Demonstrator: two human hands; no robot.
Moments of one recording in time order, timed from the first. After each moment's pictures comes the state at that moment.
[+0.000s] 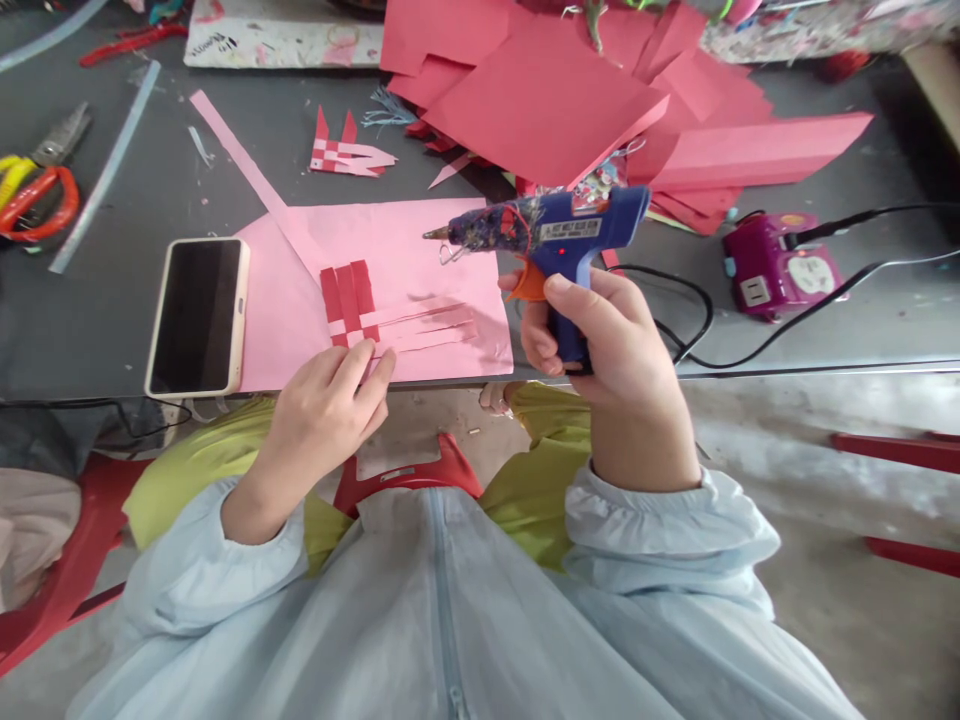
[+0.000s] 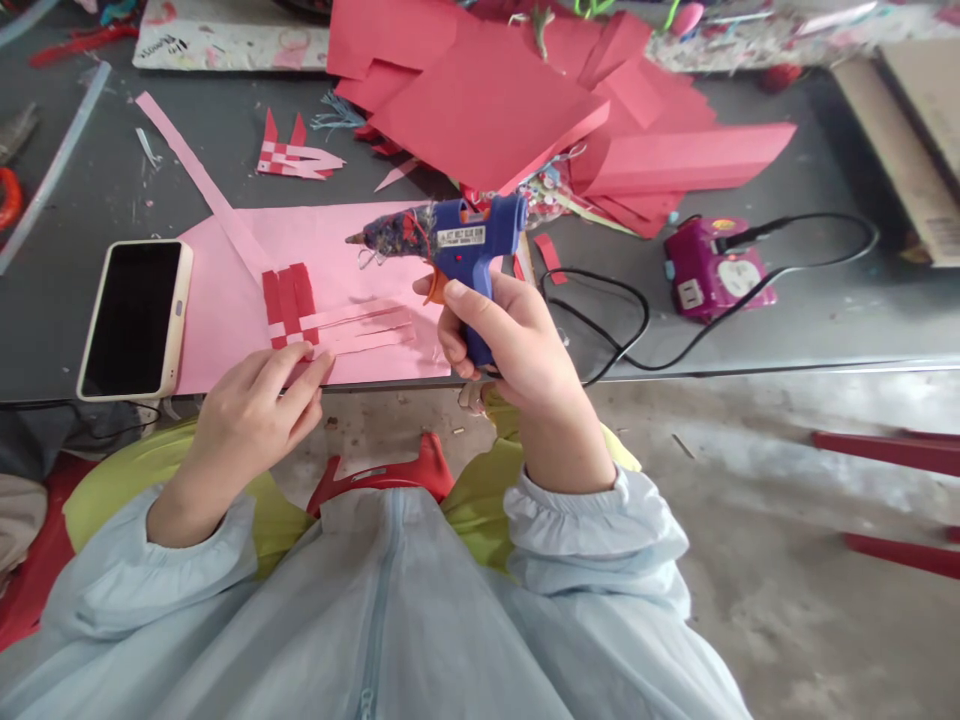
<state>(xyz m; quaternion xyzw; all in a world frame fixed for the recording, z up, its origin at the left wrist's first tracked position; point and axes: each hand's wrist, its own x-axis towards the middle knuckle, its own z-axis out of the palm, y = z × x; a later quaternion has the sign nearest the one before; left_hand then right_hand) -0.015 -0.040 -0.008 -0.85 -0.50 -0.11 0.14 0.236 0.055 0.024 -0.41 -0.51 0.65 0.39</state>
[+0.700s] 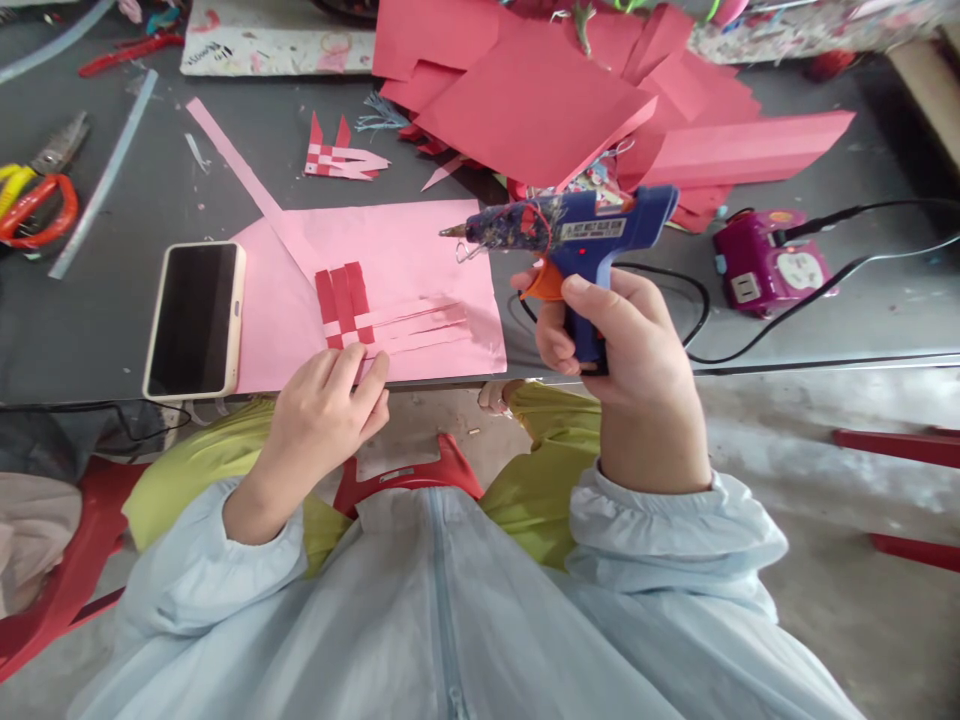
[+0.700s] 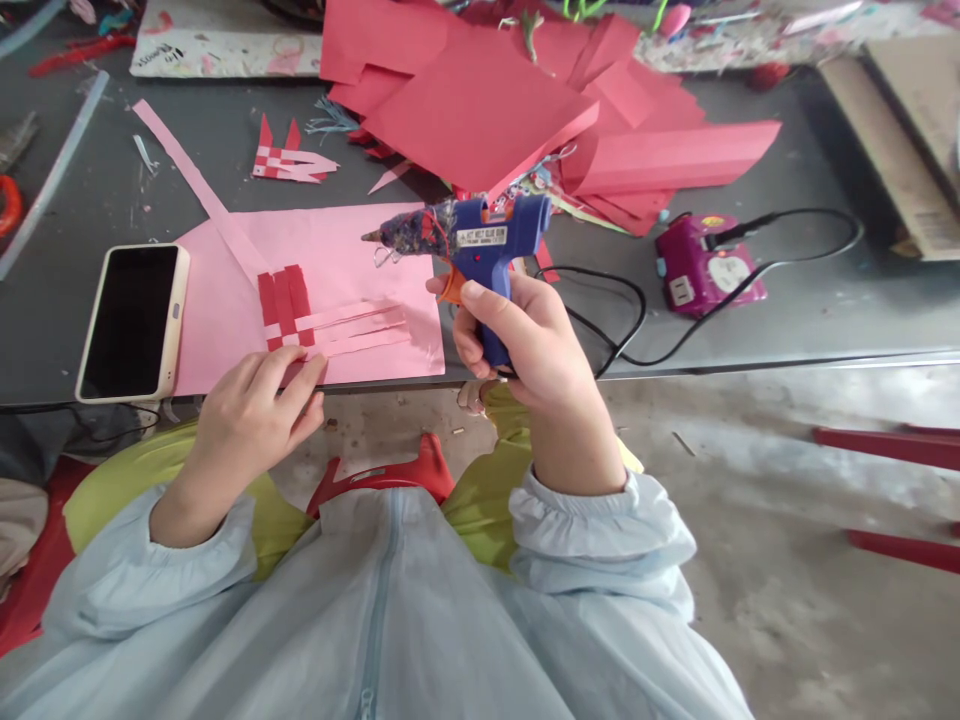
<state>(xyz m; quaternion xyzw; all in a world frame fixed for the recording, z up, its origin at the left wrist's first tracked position) -0.010 -0.040 -0.008 -0.84 -0.50 -0.10 0.19 0.249 0.054 0.027 -0.40 -0.51 0.65 0.41</state>
